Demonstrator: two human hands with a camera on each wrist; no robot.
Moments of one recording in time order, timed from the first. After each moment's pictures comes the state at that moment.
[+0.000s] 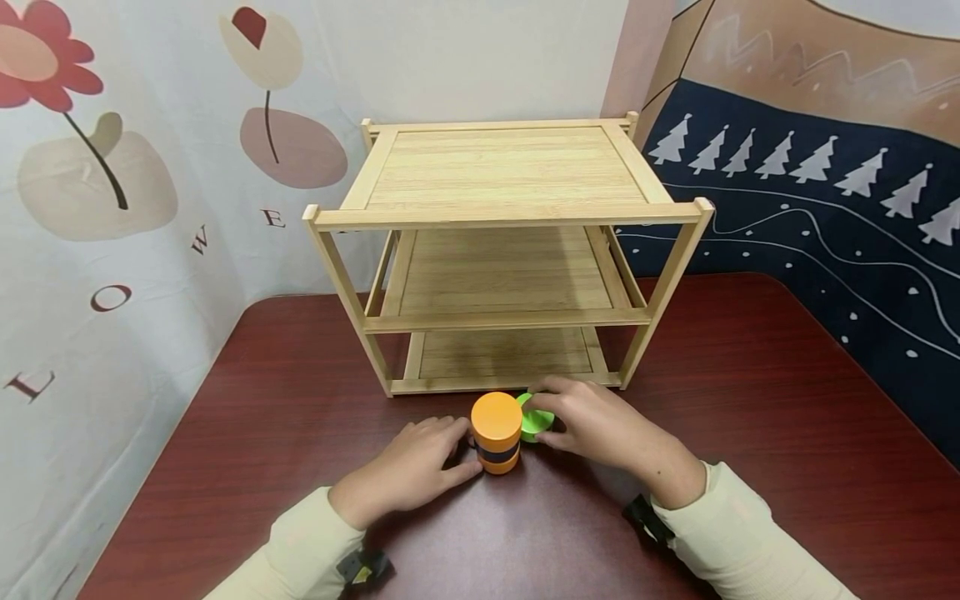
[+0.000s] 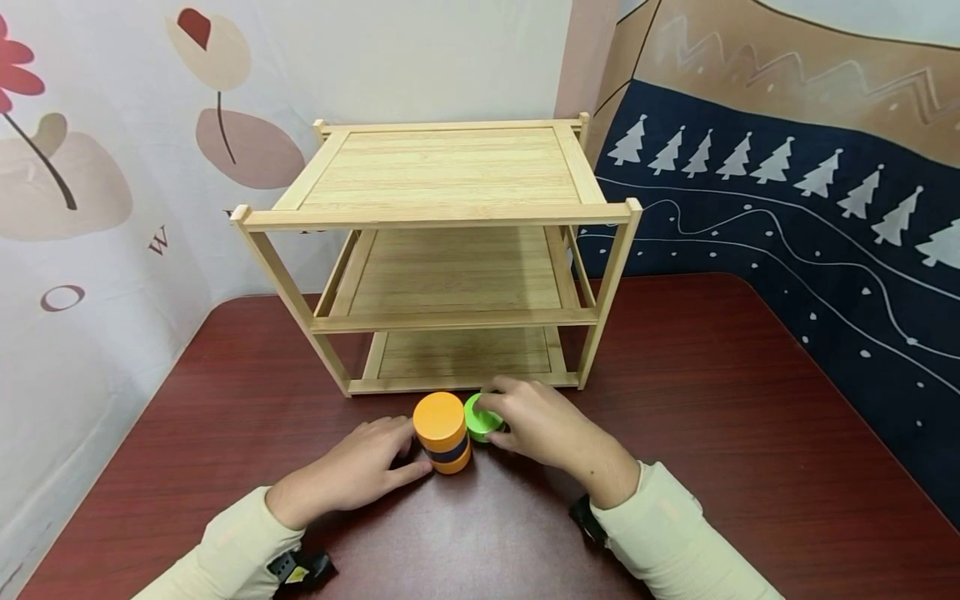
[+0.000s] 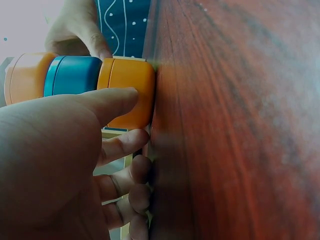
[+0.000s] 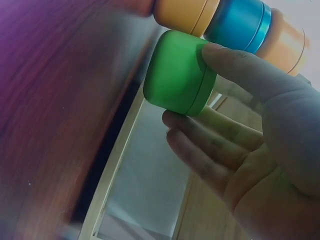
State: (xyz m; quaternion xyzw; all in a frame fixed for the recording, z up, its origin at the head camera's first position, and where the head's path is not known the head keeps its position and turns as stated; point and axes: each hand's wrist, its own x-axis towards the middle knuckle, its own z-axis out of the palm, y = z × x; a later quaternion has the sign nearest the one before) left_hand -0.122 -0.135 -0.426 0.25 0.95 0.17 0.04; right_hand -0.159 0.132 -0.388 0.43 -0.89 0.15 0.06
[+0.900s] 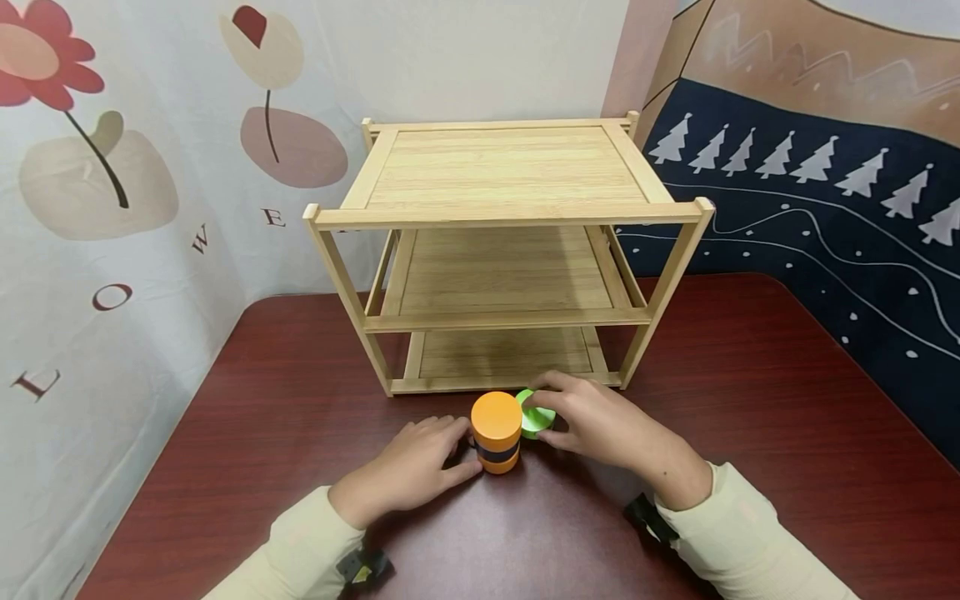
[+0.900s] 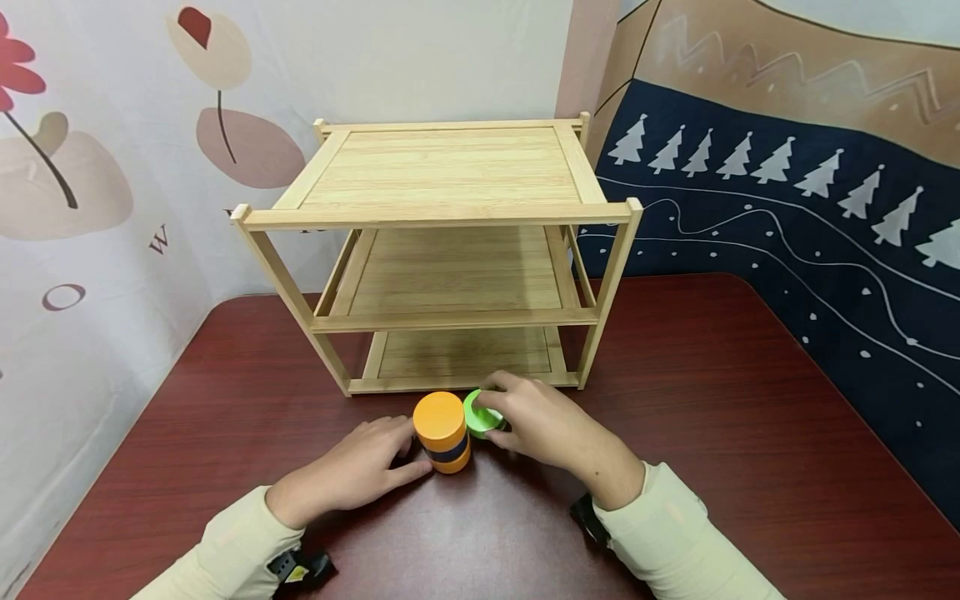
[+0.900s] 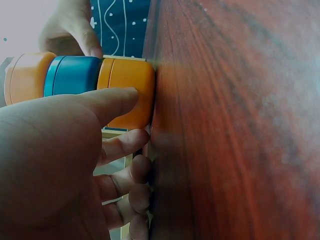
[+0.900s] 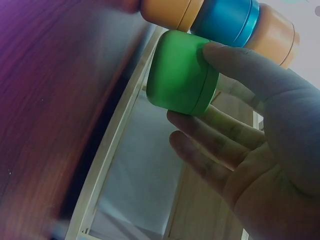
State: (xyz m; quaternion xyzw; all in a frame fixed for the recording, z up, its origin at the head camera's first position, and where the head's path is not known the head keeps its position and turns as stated) left_hand -0.122 -0.135 -0.427 0.25 0.95 0.17 0.04; right_hand -0.157 0.133 -0.379 0.44 -0.88 0.18 0.07
